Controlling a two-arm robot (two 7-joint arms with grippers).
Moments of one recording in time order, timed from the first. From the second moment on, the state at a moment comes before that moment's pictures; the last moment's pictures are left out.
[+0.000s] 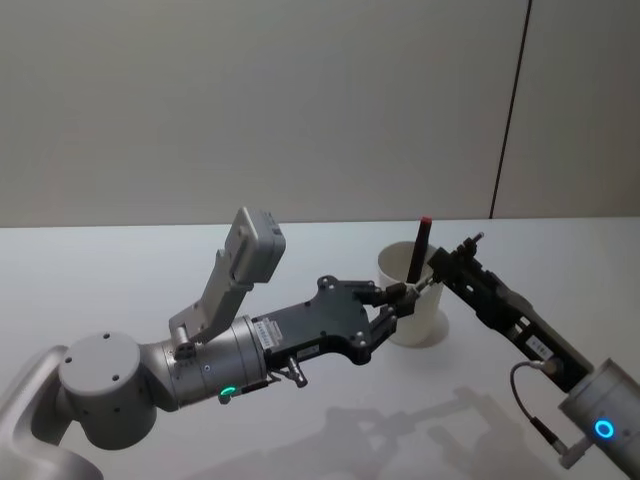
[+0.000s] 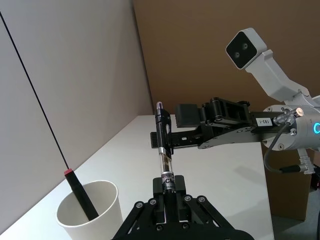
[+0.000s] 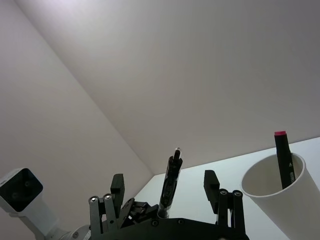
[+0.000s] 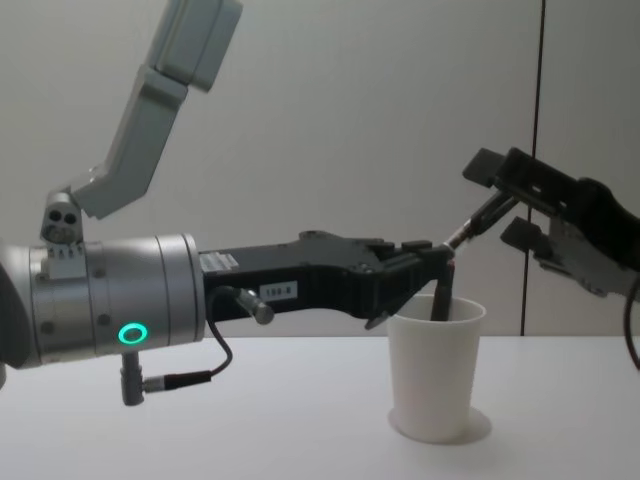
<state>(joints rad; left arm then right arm) -0.39 0.26 0.33 -1.39 -0.28 0.02 -0.89 0.06 0.23 -0.19 -1.63 0.96 0.14 0.51</state>
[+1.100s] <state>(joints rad) -0.39 0.26 0.33 -1.39 -0.28 0.02 -0.89 0.10 0.22 -0.22 -1.56 0.97 0.11 0.54</state>
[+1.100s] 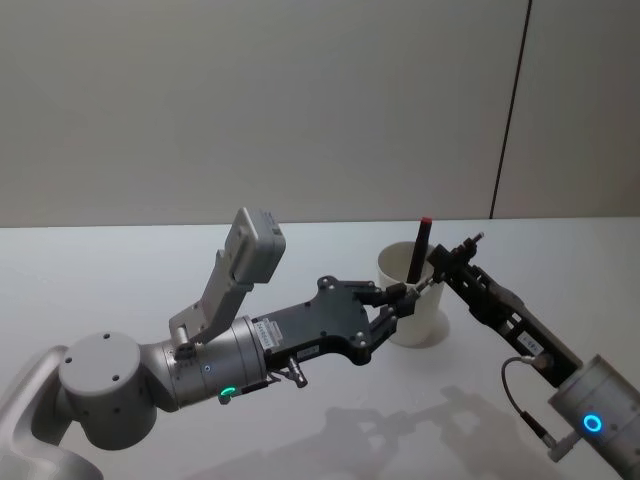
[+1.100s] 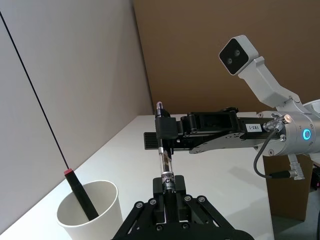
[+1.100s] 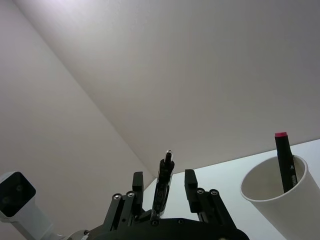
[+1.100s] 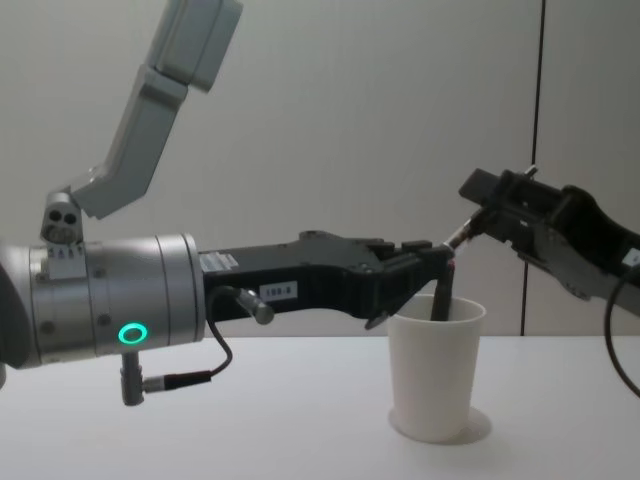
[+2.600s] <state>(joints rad) -0.39 0.26 0.33 -1.39 -0.28 0.02 -0.89 0.12 0.23 -0.24 -1.56 0.98 0.08 0.55</state>
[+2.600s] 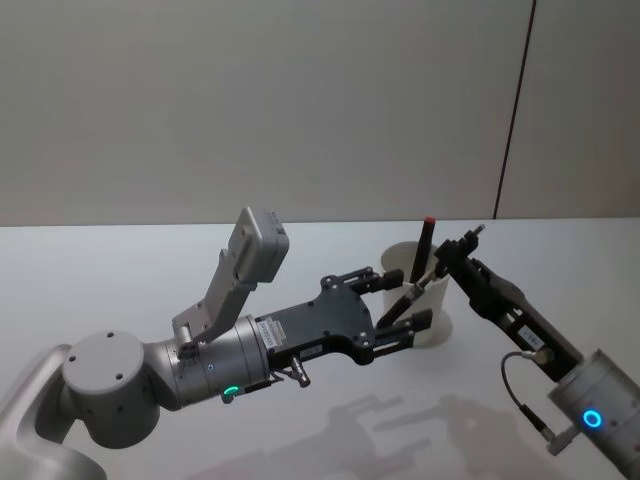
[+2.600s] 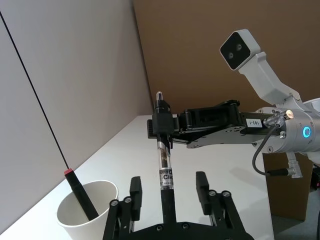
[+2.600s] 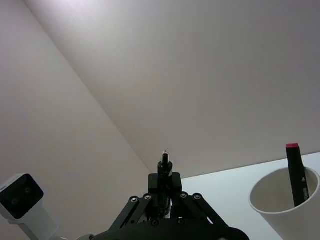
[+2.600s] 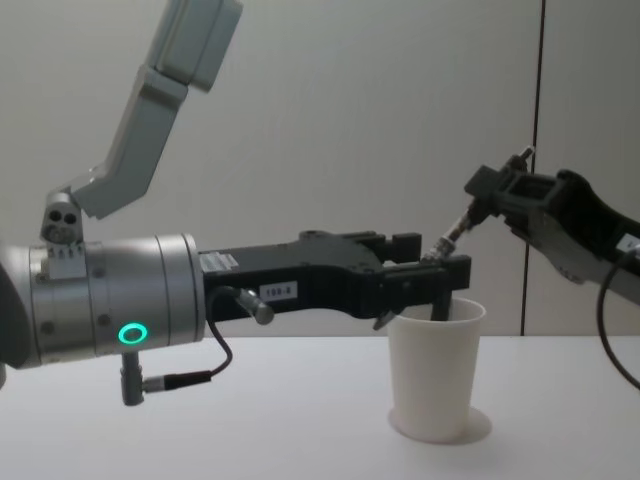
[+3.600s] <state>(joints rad) -0.39 0.26 0.33 -1.39 -0.28 0.02 -0.89 0.10 0.35 -0.18 -1.66 0.88 0.10 0.49</state>
